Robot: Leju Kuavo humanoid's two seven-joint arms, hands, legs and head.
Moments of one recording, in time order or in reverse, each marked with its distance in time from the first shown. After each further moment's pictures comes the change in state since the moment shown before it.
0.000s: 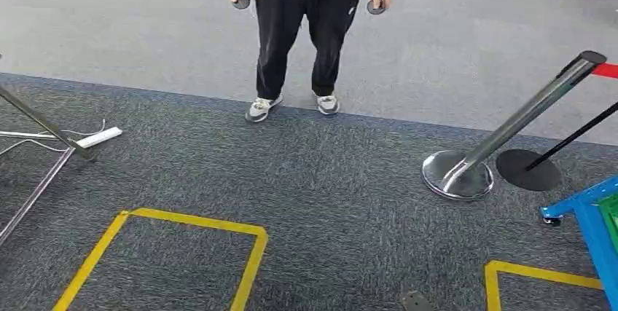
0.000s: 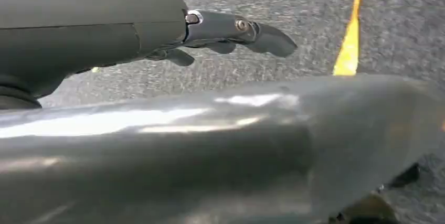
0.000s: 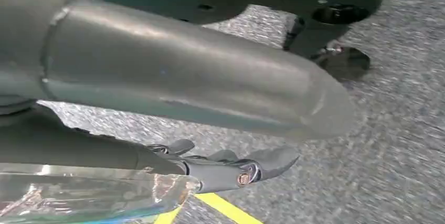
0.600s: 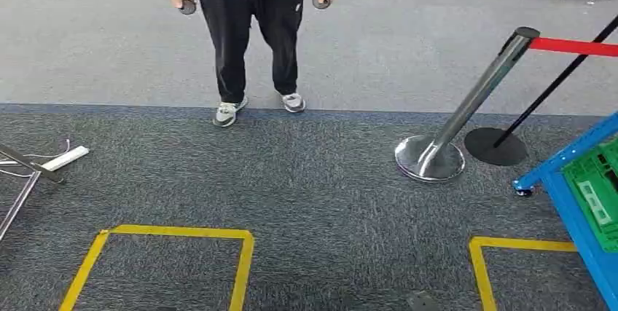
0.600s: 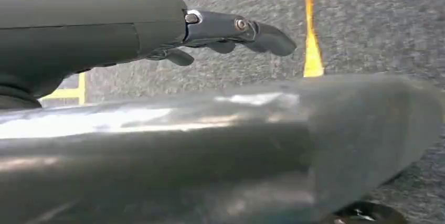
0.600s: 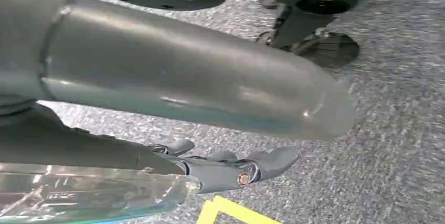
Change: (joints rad) left arm -0.004 -0.004 -0.010 0.000 -0.025 -0.012 -0.029; right arm -0.014 -0.005 0.000 0.000 0.001 0.000 0.000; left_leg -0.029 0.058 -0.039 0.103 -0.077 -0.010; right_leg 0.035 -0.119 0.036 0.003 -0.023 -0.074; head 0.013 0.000
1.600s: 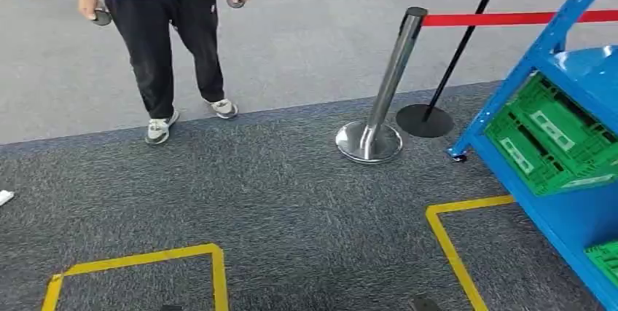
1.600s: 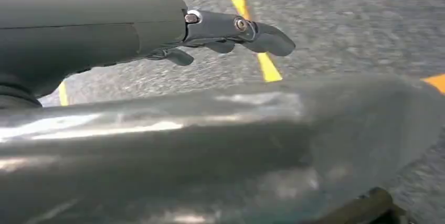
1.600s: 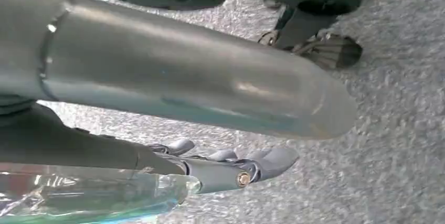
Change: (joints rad) left arm -0.004 -0.006 -0.006 0.001 -0.006 -0.017 -0.025; right arm -0.005 -0.007 0.000 0.000 0.003 -0.001 0.008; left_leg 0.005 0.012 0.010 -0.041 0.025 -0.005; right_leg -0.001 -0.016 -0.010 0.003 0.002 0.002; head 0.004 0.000
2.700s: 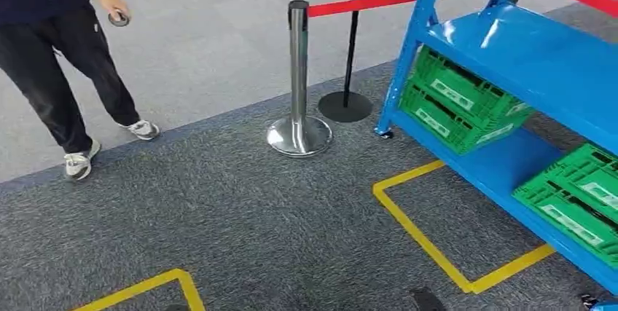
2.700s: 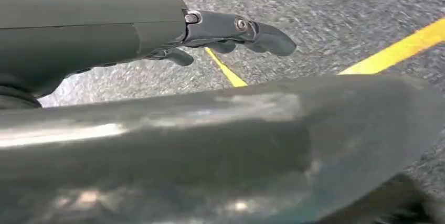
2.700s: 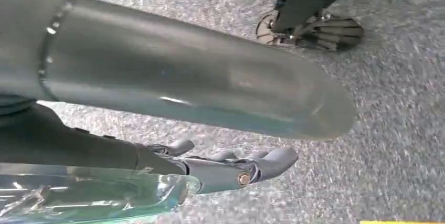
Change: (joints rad) left arm 0.004 -0.019 -0.002 0.002 0.012 -0.022 -0.001; right arm -0.012 -0.010 0.029 0.000 0.032 -0.023 0.019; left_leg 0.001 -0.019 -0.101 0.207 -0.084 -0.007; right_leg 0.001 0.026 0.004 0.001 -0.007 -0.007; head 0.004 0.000
